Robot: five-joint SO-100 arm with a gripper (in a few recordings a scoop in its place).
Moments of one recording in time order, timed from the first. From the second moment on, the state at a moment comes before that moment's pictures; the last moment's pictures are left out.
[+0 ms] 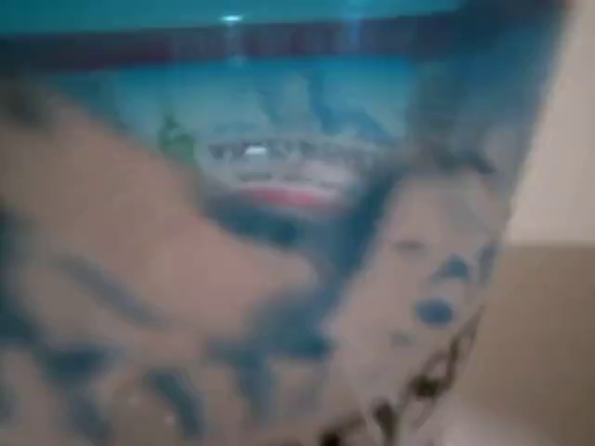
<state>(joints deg) -11.8 53.1 117.6 -71.2 -82.2</state>
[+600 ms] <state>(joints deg) -8.5 44.9 106.3 -73.7 -82.2</state>
